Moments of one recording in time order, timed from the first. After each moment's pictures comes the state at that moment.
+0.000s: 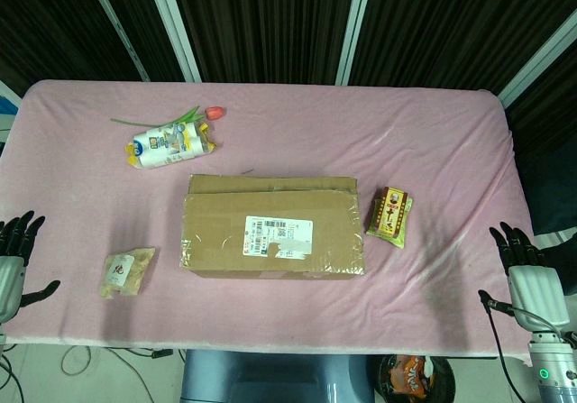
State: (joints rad) left arm -0.09 -1.13 -0.05 -1.62 1.47 1.48 0.13; right arm 0.09 -1.15 0.07 -1.62 -1.48 1.47 -0.11
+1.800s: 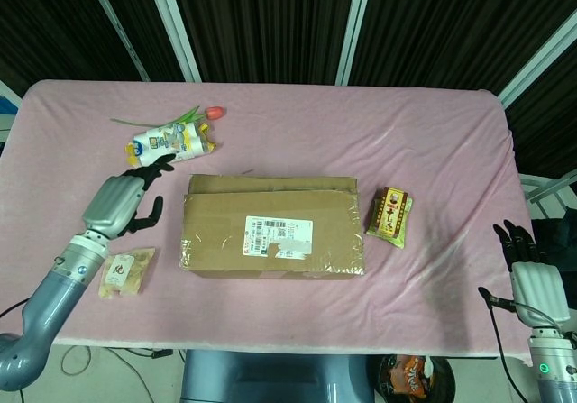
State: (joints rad) left arm -0.62 -1.00 -0.32 -2.00 0.98 0.95 0.17; right arm 0.10 -1.15 0.09 -1.62 -1.43 1.44 -0.07
